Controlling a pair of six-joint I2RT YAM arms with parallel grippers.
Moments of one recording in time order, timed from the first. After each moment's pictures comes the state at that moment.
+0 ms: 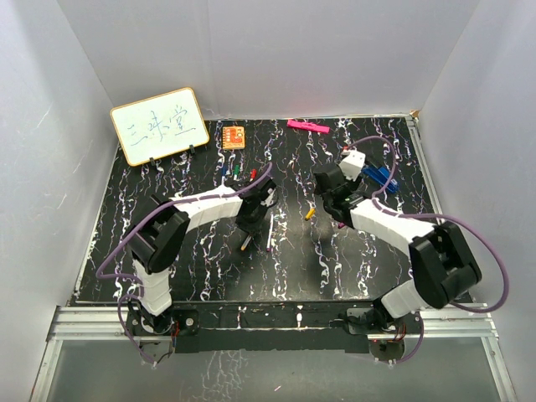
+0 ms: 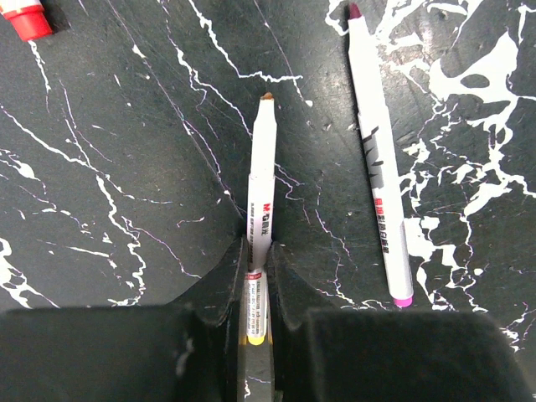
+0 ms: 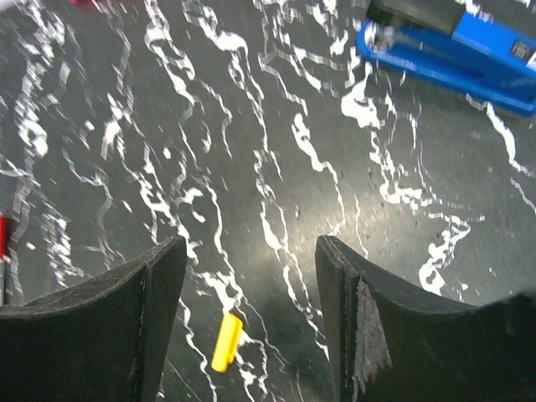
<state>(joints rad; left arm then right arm) -0.75 1.88 1.23 -0.65 -0.10 -0.27 0.51 1.44 0.86 -0.09 0.67 0.64</state>
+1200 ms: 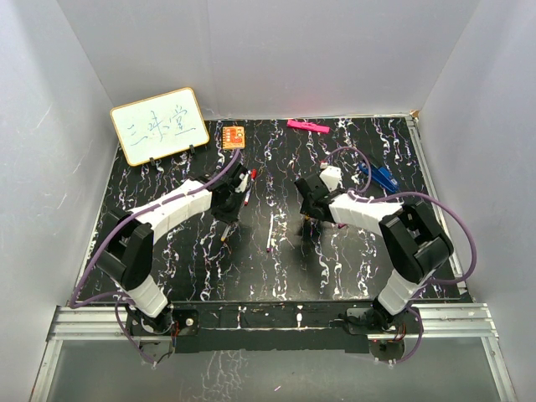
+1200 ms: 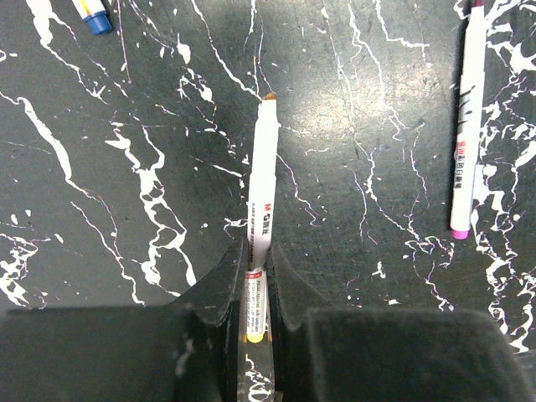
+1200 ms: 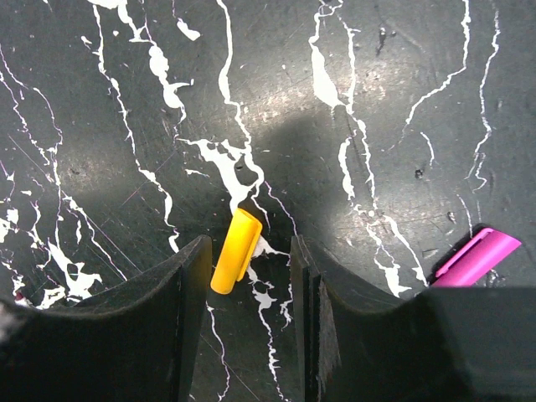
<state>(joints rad) -0.60 1.65 1.18 -0.76 -0.10 -0.24 0.58 1.68 0.95 -0.29 0.46 0.76</state>
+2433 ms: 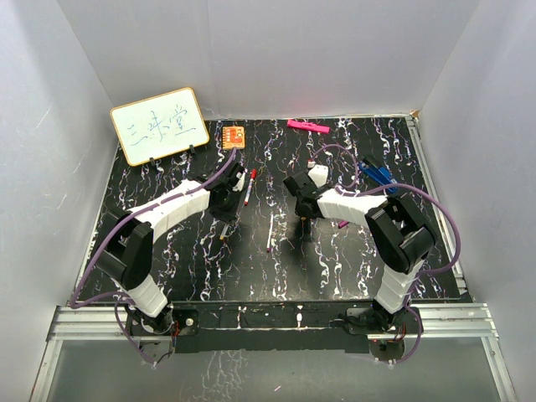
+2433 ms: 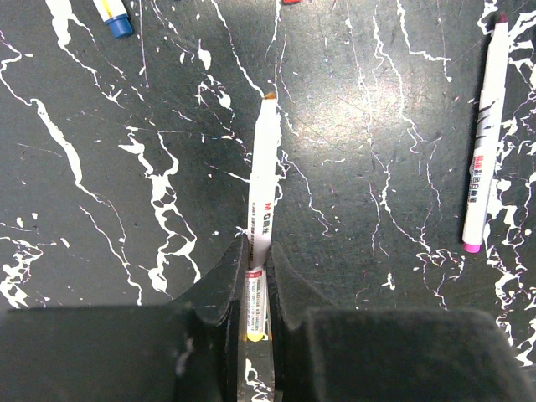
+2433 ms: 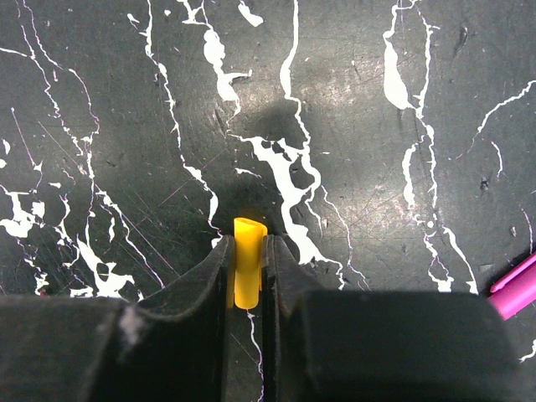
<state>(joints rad) -0.58 1.65 1.16 -0.73 -0.10 -0.23 0.62 1.80 1.06 -0.34 0.43 0.75</state>
